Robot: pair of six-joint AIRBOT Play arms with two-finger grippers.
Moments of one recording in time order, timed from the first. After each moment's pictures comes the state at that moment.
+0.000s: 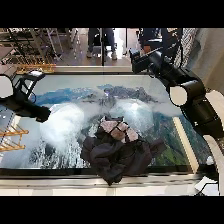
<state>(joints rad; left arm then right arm) -0.20 -1.25 1.66 1.64 -1.65 -1.46 0.35 -1.27 1.57 -1.49 0.26 1.25</state>
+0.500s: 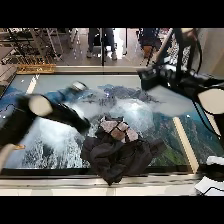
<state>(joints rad) -0.46 -1.25 1.37 1.26 -1.24 -1.24 0.35 -1.09 1.57 -1.45 0.91 1.35</state>
